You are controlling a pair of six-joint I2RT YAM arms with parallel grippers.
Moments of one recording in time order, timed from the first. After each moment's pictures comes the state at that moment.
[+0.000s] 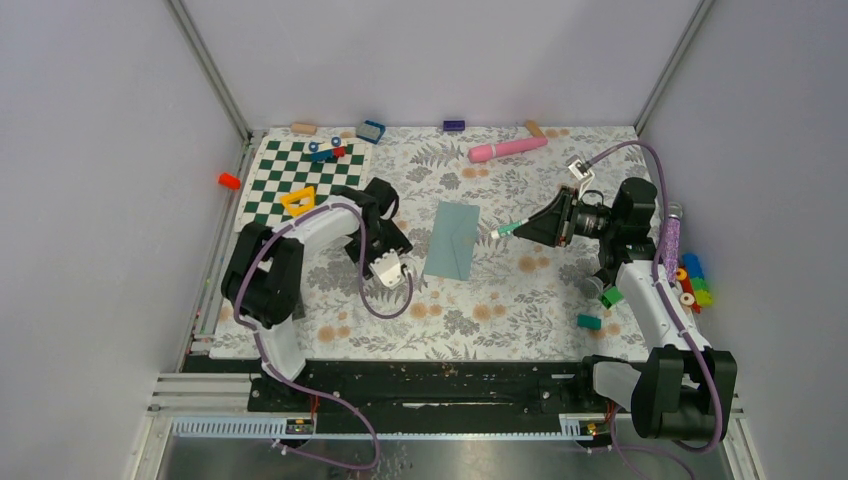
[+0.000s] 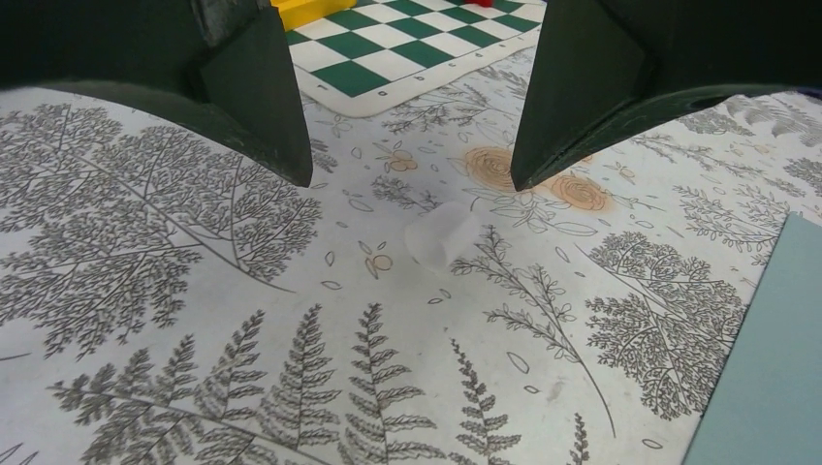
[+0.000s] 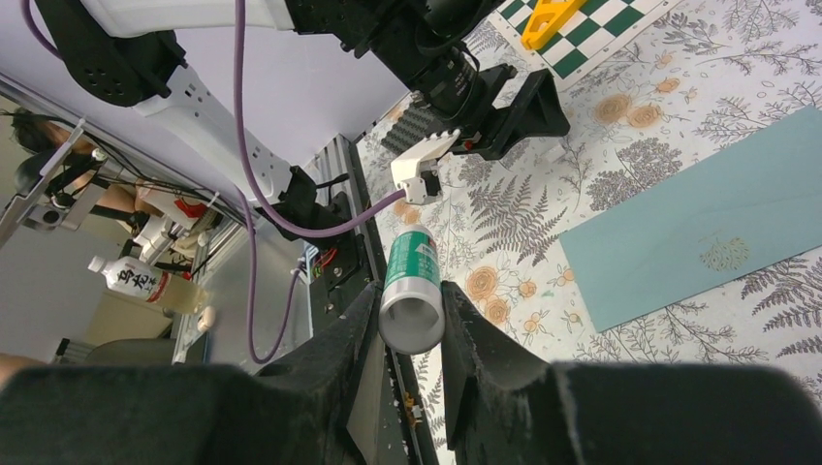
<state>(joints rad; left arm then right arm) -0.46 1.80 1.24 -0.88 0.17 2.06 -0.06 1.15 0.73 0.25 -1.35 0.51</state>
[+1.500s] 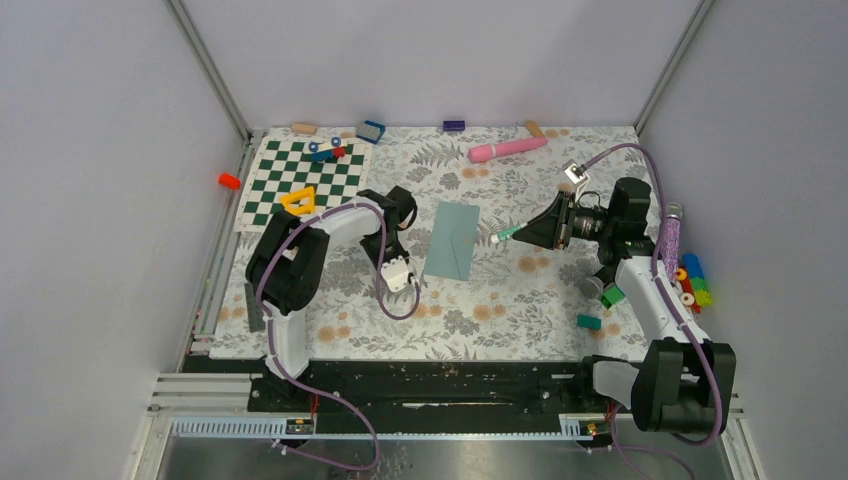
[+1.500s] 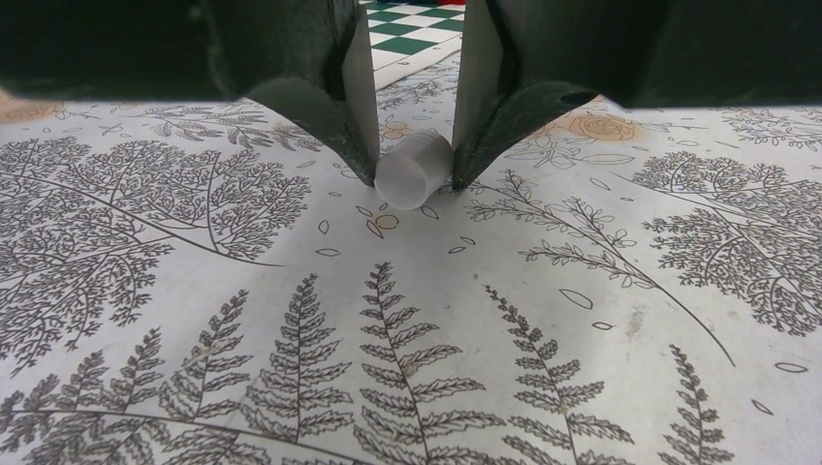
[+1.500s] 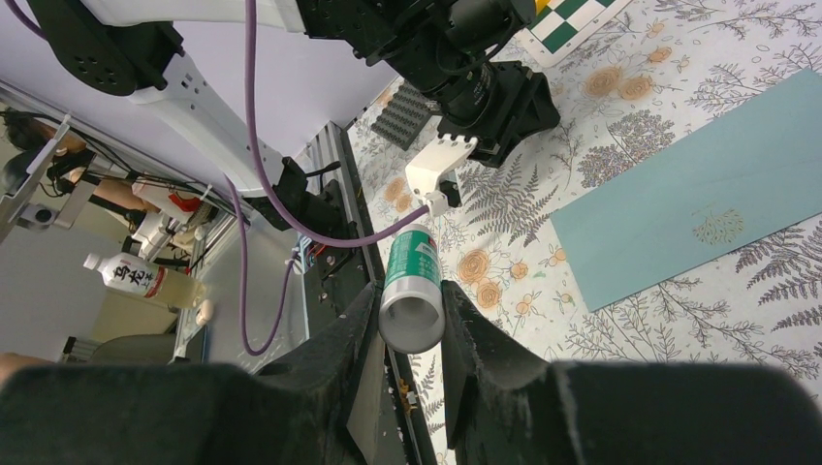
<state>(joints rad) -0.54 1.95 1.32 -0.91 -0.02 2.07 -0.06 1.18 0.75 0.09 -1.35 0.37</state>
